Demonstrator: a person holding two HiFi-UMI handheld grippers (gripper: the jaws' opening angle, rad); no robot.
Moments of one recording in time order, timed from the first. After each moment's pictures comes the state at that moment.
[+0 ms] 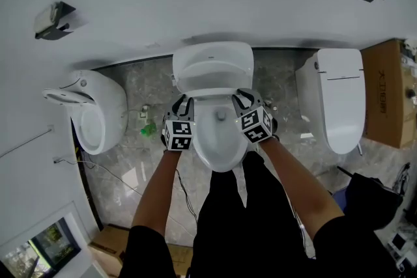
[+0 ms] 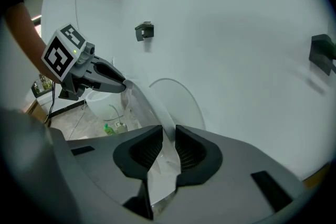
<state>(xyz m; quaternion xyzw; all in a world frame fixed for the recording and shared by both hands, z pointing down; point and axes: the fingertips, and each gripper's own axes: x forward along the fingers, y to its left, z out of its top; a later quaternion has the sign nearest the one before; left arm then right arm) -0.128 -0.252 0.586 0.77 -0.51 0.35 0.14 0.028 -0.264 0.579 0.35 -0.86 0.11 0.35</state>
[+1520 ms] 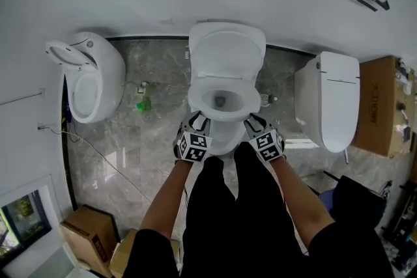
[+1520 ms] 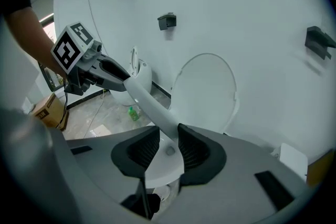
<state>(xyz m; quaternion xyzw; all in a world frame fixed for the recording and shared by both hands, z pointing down) -0.120 -0.044 0.622 0.77 -0.49 0.35 0.22 0.033 -0.057 0.615 0.29 -0.86 0.14 0.39</state>
